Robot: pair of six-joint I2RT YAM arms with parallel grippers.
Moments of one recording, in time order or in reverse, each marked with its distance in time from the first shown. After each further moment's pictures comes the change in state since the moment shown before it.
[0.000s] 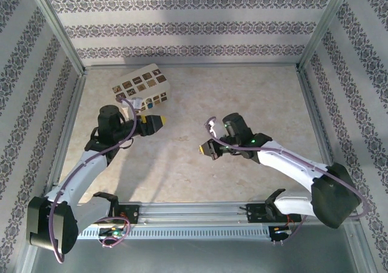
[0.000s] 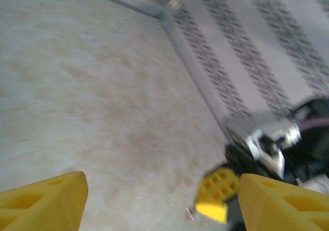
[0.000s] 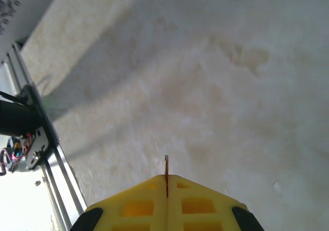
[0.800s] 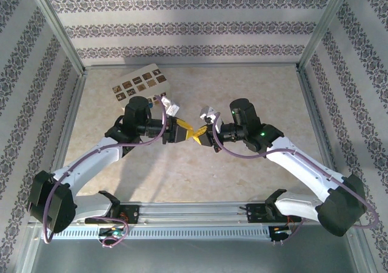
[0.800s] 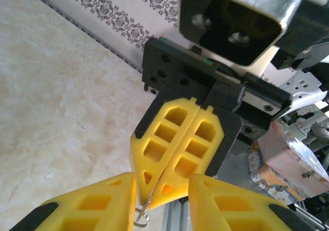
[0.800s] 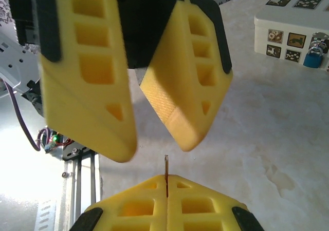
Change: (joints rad) left arm -0.295 0.182 0.201 -0.028 0.200 0.224; right arm -0.010 -0.059 0.181 -0.039 -0.209 -0.312
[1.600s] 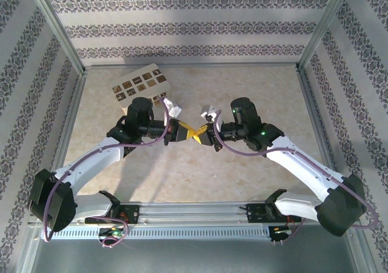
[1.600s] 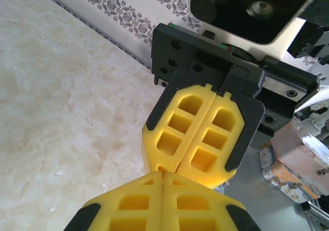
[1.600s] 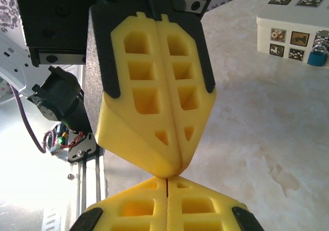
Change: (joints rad) left arm -0.018 0.000 0.000 -0.014 -0.051 0.043; right arm -0.027 0.001 0.001 0.016 -0.037 0.048
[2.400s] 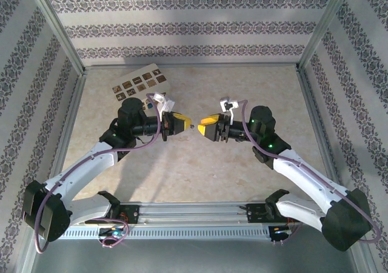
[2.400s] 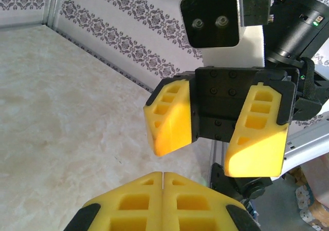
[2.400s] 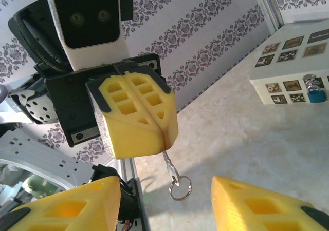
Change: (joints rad) left arm 0.000 -0.091 -0.005 0.073 -0.159 -0.034; right arm -0.056 -0.125 -0.231 0.563 -0.010 0.613
